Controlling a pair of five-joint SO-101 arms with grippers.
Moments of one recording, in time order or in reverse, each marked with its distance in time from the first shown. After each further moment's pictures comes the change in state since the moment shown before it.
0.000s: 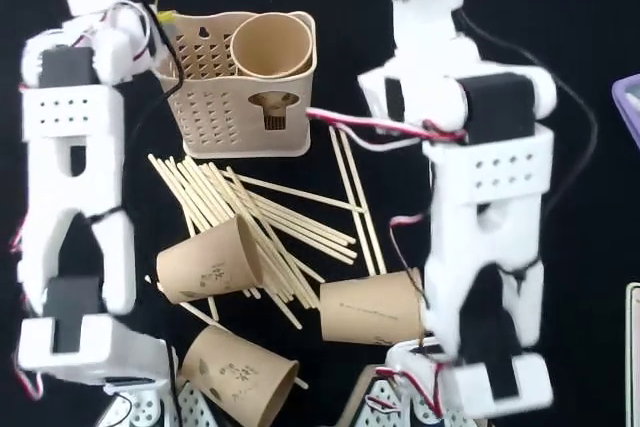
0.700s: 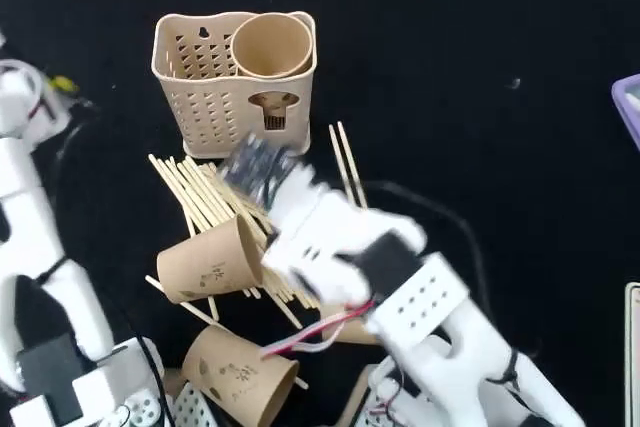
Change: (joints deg) left arm -20.1 -14.2 8.3 22.0 0.1; right arm -32.7 -34.5 69.8 -30.2 0.6
